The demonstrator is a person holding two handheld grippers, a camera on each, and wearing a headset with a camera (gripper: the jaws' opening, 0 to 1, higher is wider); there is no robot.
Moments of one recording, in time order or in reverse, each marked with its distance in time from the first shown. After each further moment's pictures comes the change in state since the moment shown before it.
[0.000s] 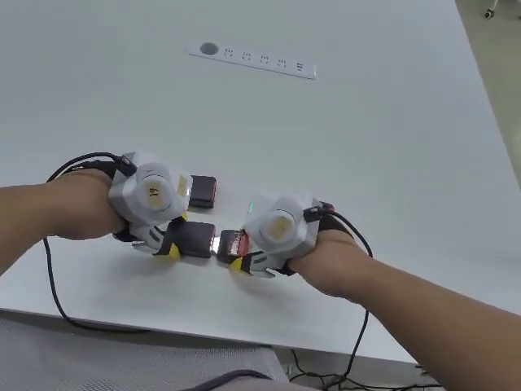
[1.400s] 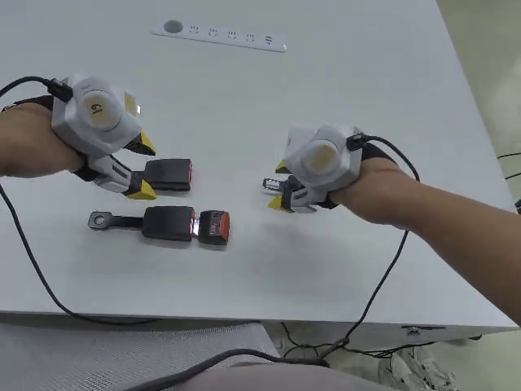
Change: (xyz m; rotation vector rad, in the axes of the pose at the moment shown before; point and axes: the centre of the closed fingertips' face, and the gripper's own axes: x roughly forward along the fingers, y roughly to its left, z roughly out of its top) left arm -0.043 0.076 0.001 -0.076 -0.064 0.114; right arm -0.079 -0.083 -0.056 -0.024 0.089 -0.134
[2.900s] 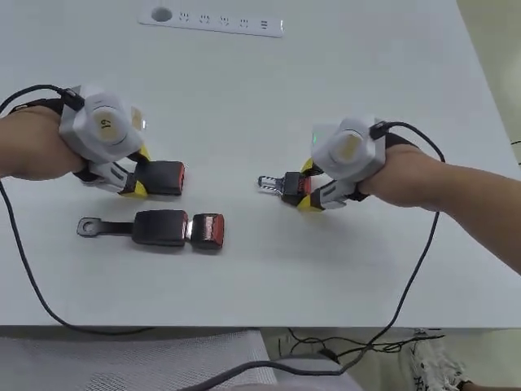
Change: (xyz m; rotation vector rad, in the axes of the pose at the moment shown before) left arm 0.039 0.009 -0.013 0.114 0.138 -0.056; right arm 0.014 -0.014 -0.054 0.004 0.068 0.139
